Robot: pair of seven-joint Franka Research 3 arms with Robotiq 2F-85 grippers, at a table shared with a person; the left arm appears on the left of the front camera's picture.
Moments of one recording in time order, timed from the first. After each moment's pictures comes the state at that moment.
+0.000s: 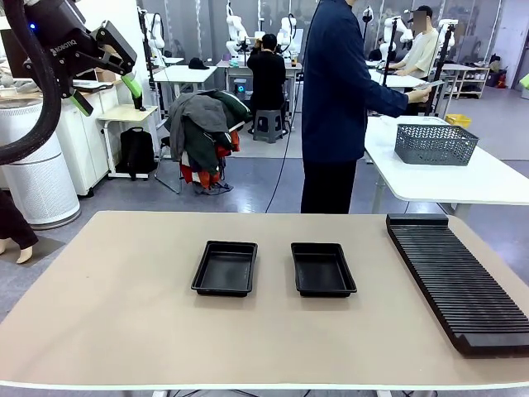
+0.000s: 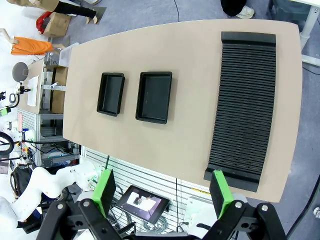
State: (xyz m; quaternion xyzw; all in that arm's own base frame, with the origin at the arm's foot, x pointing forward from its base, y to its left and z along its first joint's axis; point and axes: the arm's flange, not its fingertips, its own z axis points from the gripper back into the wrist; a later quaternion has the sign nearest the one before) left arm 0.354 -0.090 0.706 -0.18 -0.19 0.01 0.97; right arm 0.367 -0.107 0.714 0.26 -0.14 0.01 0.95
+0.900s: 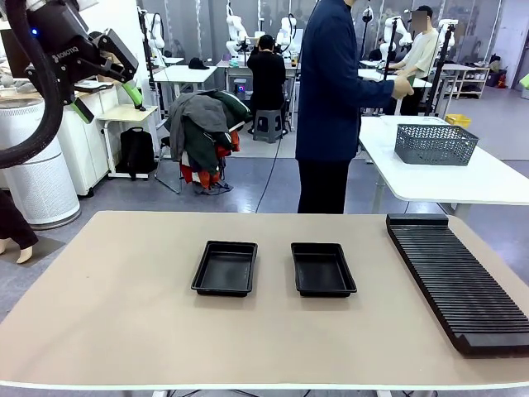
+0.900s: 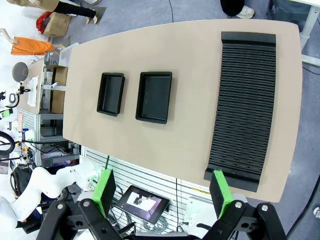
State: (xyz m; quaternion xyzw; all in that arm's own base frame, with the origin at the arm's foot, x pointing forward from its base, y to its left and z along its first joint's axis) left arm 0.357 -0.092 0.697 -0.17 -0.16 0.01 0.97; right arm 0.367 -0.107 0.714 0.26 -0.14 0.01 0.95
